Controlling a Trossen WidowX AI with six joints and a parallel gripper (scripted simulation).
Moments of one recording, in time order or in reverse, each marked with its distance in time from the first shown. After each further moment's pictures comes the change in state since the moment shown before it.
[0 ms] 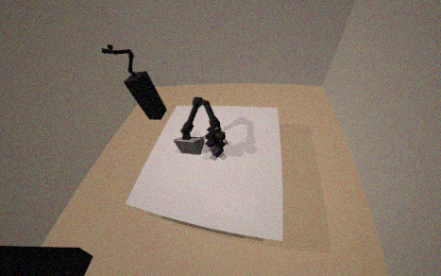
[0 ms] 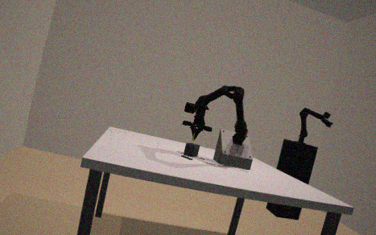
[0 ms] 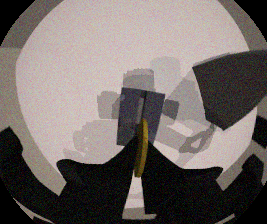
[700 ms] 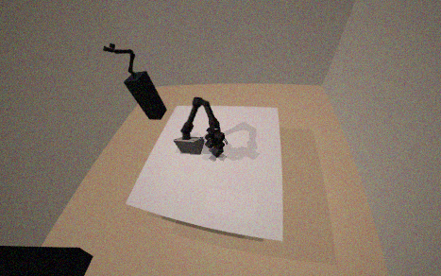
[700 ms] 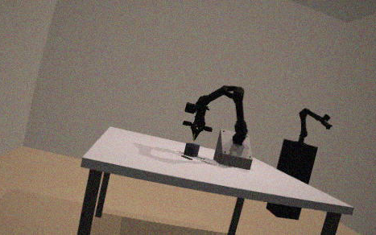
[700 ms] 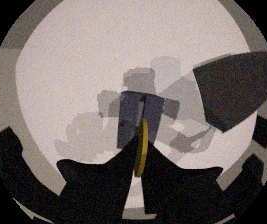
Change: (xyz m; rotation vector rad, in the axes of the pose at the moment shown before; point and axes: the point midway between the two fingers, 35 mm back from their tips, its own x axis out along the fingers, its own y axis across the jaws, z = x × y) arm 0.001 0.000 0.007 0.005 0.003 0.003
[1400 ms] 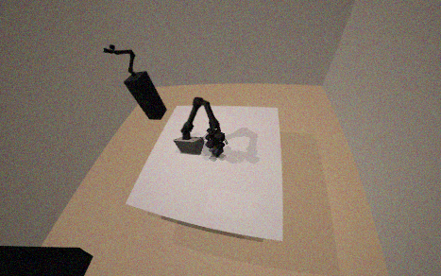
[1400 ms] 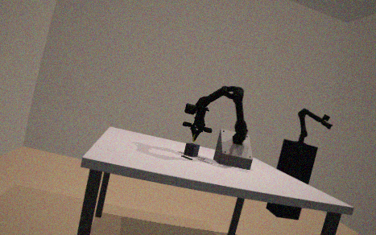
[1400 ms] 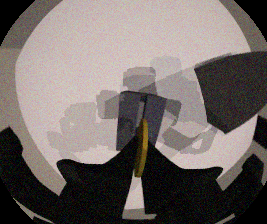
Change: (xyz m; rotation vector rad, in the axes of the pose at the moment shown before) arm 0.006 0.000 -0.001 -0.001 -0.003 0.003
